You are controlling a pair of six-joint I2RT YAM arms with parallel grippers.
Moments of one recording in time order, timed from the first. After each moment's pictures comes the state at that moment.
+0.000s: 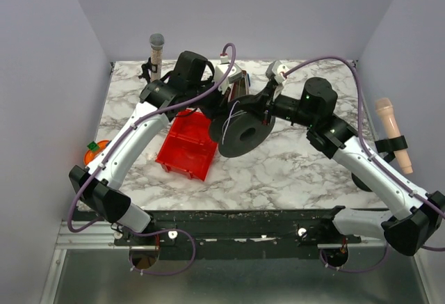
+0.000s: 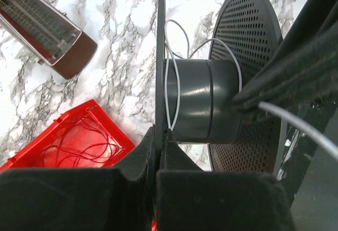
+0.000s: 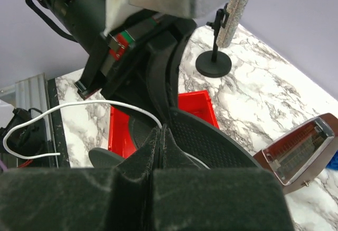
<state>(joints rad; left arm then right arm) -0.58 1.51 1.69 -0.86 0.48 0.16 0.62 1.19 1.16 -0.01 -0.53 0.02</state>
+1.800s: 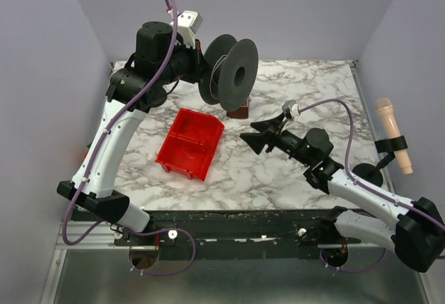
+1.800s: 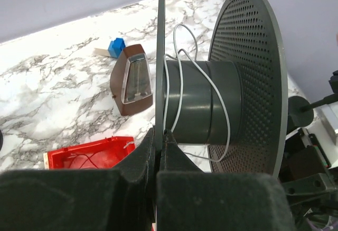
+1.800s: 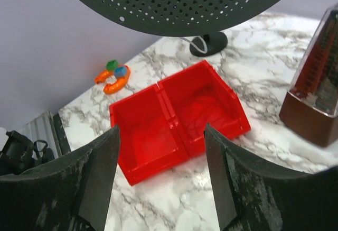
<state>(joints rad) -0.46 1.49 1.96 -0.81 0.22 -0.22 0.65 1.02 0.55 0.52 -0.28 0.31</state>
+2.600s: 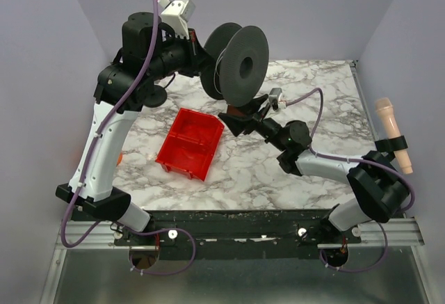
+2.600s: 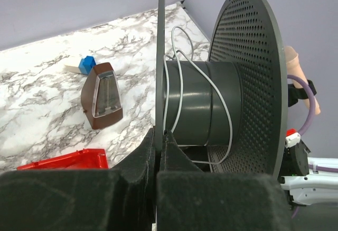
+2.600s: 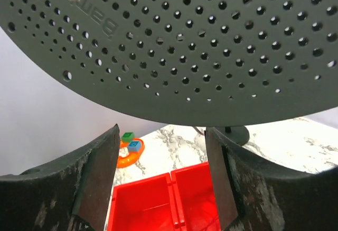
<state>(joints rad) -0.46 1.51 2.14 -0.87 0.31 -0.31 0.72 1.49 0.68 1.27 -0.29 0.34</state>
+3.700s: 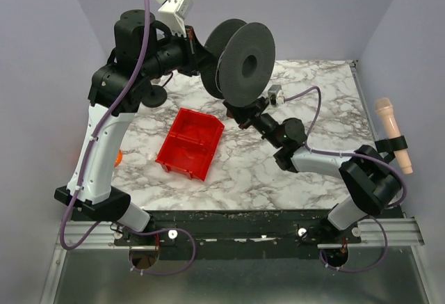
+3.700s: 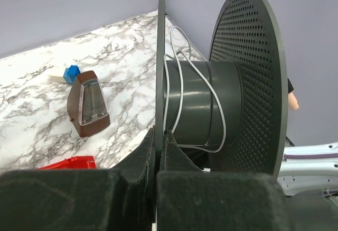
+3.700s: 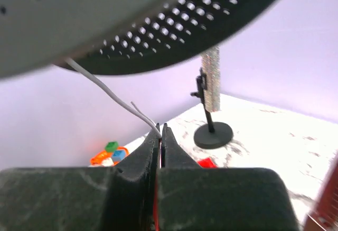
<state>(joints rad) -0.46 1.51 2.20 -0.87 0.37 -0.33 0.71 1.59 0.76 1.30 -0.18 0.36</state>
